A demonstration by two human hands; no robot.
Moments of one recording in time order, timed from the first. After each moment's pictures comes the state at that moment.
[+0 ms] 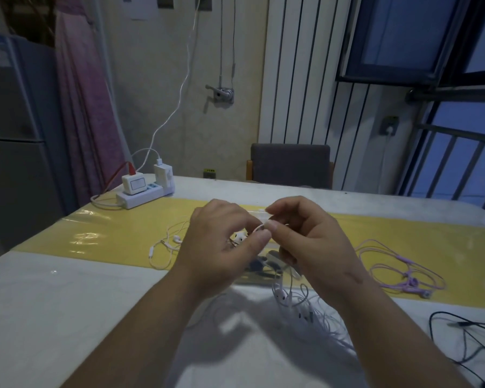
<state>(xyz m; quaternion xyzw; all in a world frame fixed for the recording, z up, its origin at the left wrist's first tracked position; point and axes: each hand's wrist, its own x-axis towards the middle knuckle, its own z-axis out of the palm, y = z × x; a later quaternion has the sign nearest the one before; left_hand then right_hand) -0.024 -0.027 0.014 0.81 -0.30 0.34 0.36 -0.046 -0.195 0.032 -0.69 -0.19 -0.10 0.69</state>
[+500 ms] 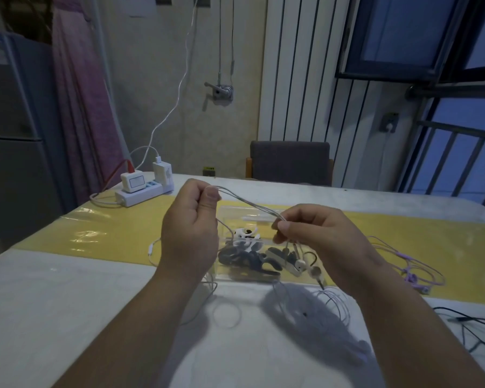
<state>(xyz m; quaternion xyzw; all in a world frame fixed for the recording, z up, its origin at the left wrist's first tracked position) -0.020 -0.026 0.016 0.71 -0.11 0.36 0.60 -0.041 -0.218 0.040 -0.74 -0.18 -0.04 0.64</state>
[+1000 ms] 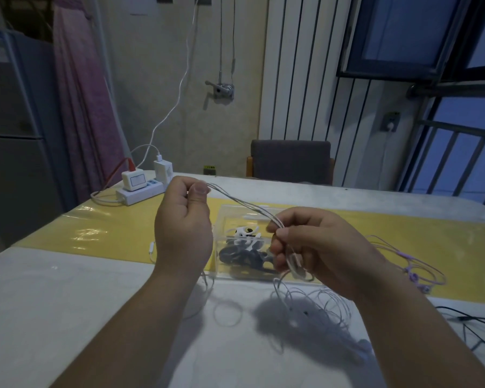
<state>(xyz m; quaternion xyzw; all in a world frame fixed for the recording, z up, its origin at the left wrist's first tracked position) -0.018 -0.024 0.016 0.66 -0.07 0.38 0.64 -0.049 -0.211 0.042 -0.65 -0.18 0.11 0.73</state>
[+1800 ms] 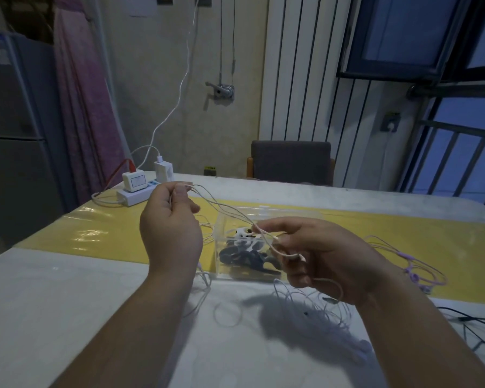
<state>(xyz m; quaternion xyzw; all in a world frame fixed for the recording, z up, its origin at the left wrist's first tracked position) -0.014 -0.017 0.015 0.64 0.05 0.42 0.64 -0.046 -0.217 0.039 -0.64 -0.15 0.21 0.72</state>
